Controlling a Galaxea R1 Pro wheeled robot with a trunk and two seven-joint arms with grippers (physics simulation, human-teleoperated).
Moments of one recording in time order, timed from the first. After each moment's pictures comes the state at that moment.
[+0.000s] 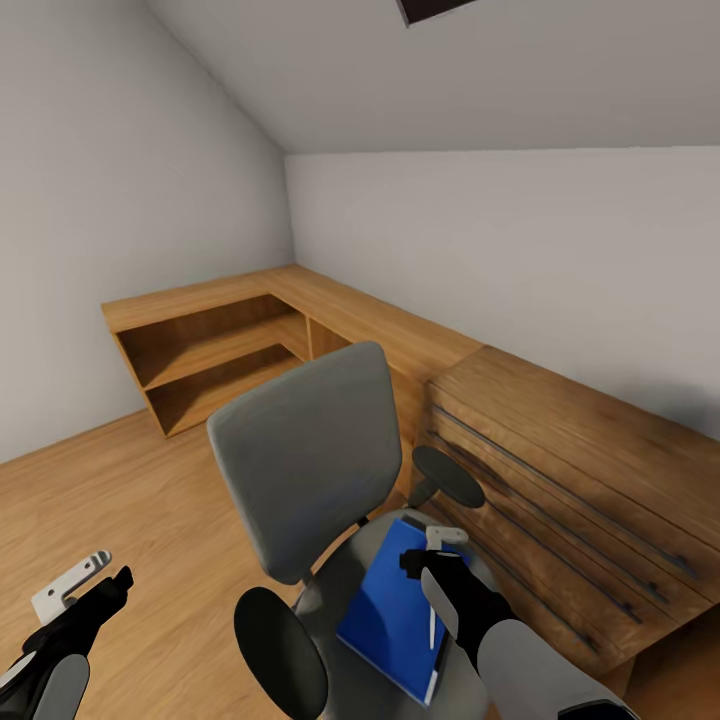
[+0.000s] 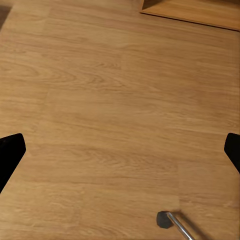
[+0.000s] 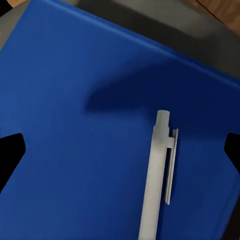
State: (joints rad) left arm -0.04 0.06 0.30 -1.61 0.55 0.41 0.50; right arm -0.69 0.17 0.10 -0.42 -0.16 0.31 -0.27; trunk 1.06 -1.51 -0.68
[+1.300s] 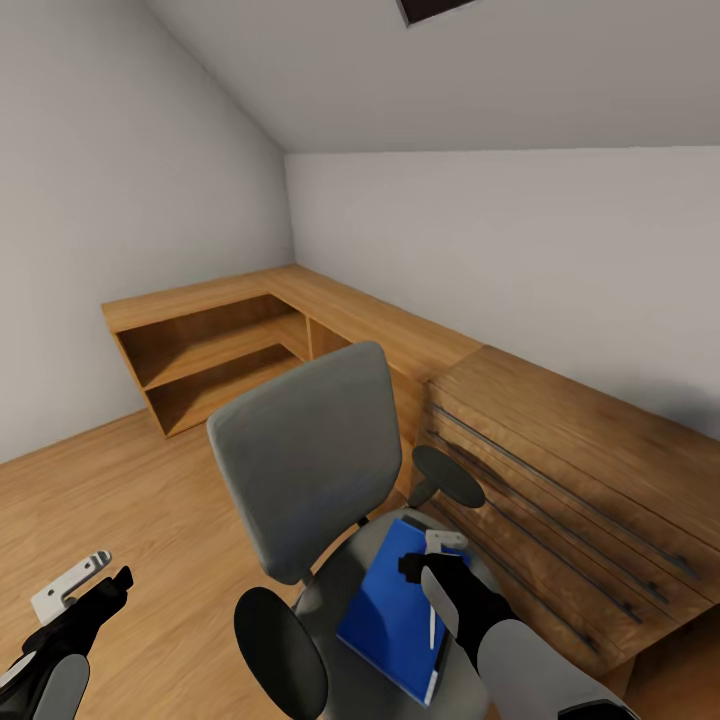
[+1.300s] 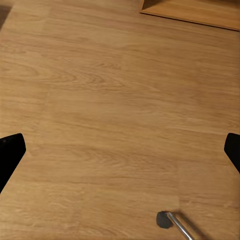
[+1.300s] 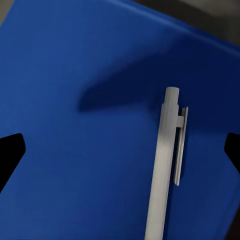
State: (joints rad) left arm -0.04 0.06 0.30 -1.61 0.55 0.41 0.50; right arm -0.69 0.17 0.10 -0.42 -0.19 0.35 -0.27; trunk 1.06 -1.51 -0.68
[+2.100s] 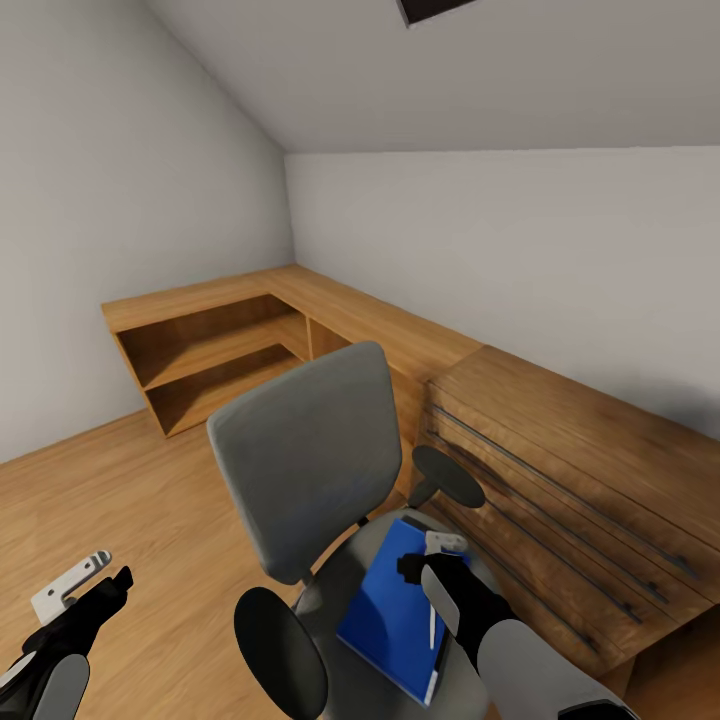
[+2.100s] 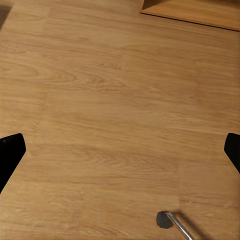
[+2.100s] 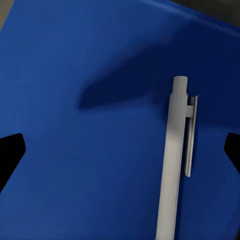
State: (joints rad) left arm -0.04 0.06 0.30 -1.61 0.55 0.41 0.50; right arm -0.69 0.17 0.10 -0.42 -0.25 0.36 -0.27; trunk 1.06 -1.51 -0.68
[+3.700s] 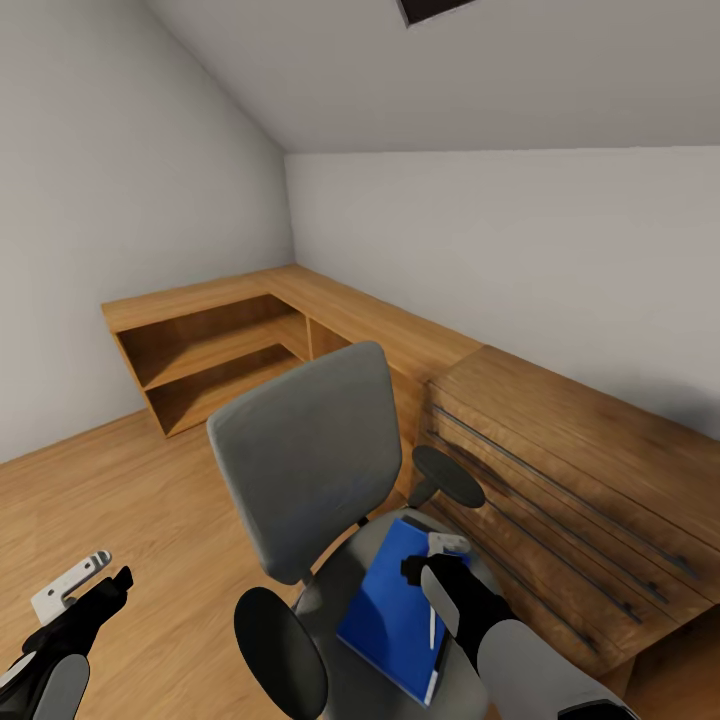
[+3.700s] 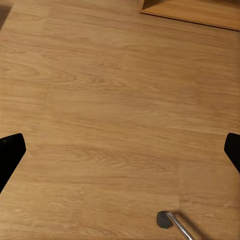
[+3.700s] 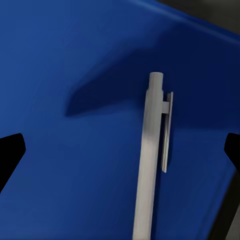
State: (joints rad) left arm -0.04 0.06 0.30 -1.61 0.55 0.41 0.50; right arm -0.69 0.17 0.11 -0.42 -0.24 0.37 -0.32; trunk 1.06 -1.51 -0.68
